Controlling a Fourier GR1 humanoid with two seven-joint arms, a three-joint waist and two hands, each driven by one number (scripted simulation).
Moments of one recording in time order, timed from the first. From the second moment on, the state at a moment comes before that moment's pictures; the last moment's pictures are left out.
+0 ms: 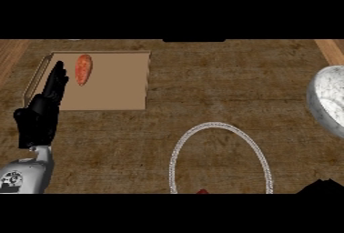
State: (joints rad) left arm -0.20 0.25 0.03 -1.62 -0.14 0.15 0.18; right arm 0.54 -0.29 0.04 -2.32 0.58 0.13 -0.04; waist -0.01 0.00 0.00
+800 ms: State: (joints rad) left arm -0.21 0.23 0.03 -1.58 -0.14 0.13 0.13; right arm -0.06 -0.53 -0.47 -1.58 0.25 0.13 -0.20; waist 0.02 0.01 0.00
